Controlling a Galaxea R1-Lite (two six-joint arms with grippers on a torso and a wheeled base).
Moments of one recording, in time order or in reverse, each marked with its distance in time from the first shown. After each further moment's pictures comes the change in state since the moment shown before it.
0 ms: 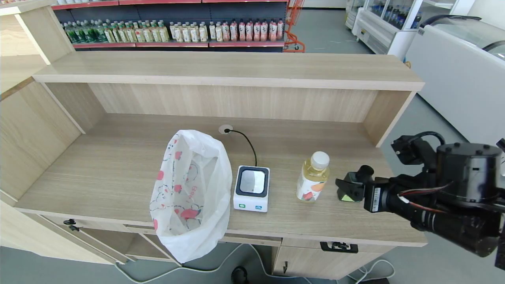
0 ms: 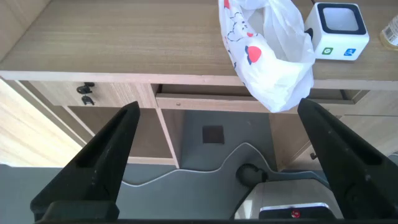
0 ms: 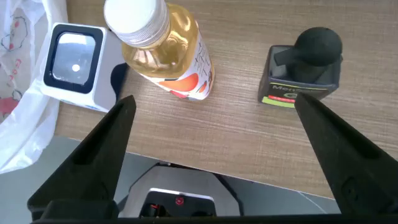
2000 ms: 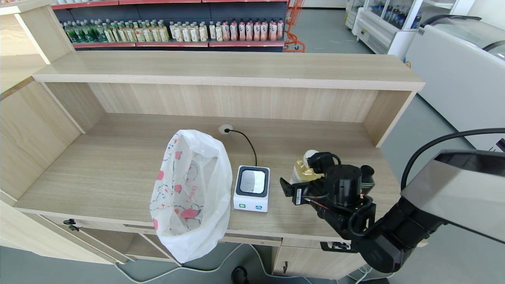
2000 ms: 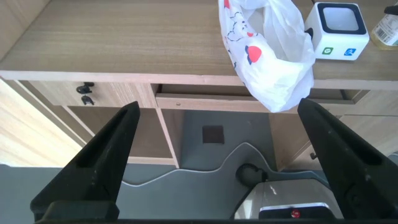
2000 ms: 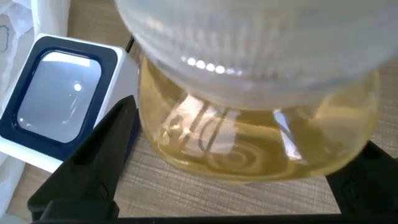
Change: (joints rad) left arm 0.000 0.000 0.000 0.000 0.000 0.000; right arm 0.106 0.621 -0.232 -0.537 -0.089 -0.074
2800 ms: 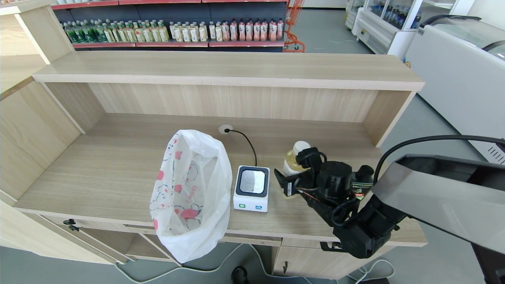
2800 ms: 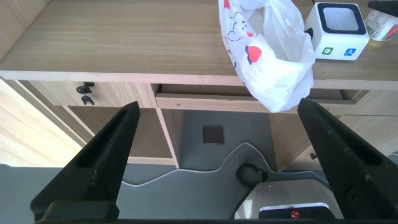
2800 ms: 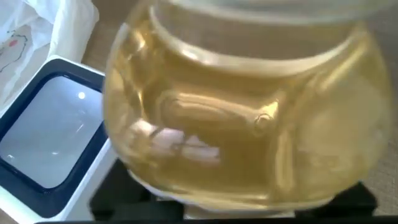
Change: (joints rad) left arm 0.000 0.000 0.000 0.000 0.000 0.000; right arm -0.041 0.153 -0.154 -0.137 0.146 -0.160
